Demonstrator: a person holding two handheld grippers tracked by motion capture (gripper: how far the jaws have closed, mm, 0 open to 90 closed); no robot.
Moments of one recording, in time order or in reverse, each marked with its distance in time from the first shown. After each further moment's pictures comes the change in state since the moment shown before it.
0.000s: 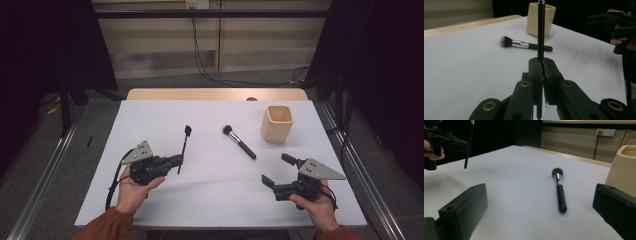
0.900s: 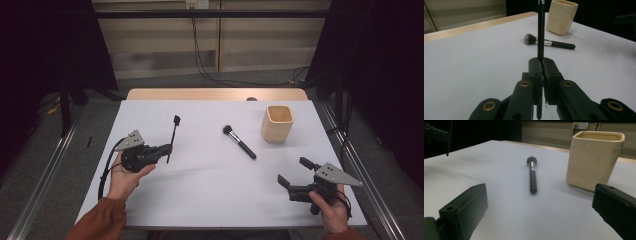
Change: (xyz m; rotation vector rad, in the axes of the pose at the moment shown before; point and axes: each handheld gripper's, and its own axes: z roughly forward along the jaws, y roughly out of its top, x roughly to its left) left arm 0.039 0.005 -0.012 0.020 0.073 -0.003; right arm -0.023 -0.018 -0.031 0.031 -0.151 0.044
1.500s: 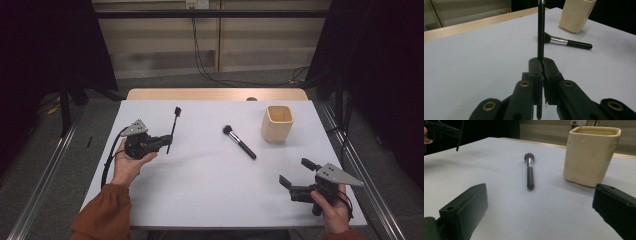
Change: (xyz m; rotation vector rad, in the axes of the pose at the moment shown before) left arm 0.034 0.007 0.020 0.044 0.035 -0.014; right arm -0.003 -0.002 -0.003 0.021 -0.008 0.008
